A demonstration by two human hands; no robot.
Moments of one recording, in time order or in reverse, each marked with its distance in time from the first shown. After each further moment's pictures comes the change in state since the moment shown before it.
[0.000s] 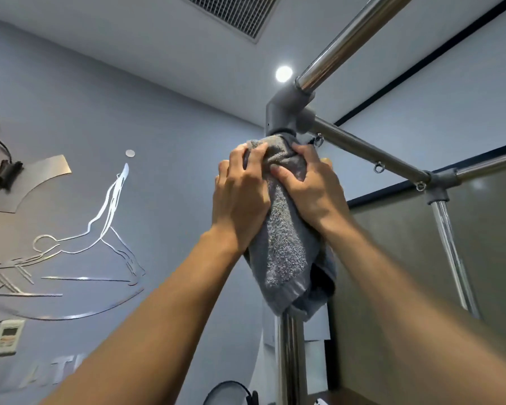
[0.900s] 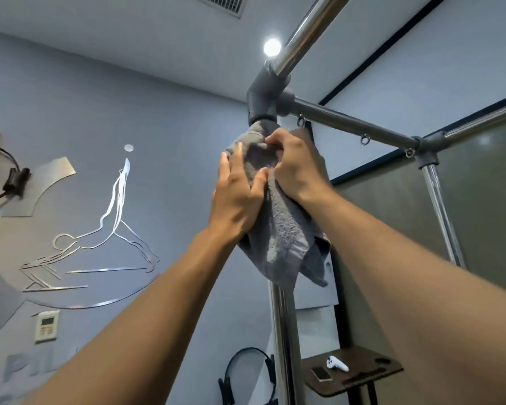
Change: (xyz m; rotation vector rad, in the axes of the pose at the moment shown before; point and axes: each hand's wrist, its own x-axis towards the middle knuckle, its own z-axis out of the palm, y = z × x) left_hand -0.016 0.019 -0.015 -0.207 -0.245 -0.258; right_hand -0.008 -0.023 -0.021 -0.150 -0.032 -0.047
